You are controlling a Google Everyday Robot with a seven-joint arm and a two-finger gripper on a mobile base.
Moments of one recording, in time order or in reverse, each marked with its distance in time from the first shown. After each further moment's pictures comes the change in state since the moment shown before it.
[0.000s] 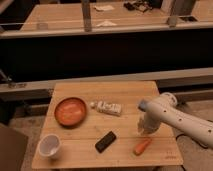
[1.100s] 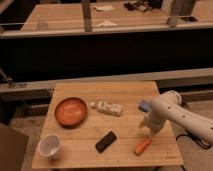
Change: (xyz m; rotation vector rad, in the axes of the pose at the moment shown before) arm 0.017 0.016 -0.002 -0.038 -0.020 -0.084
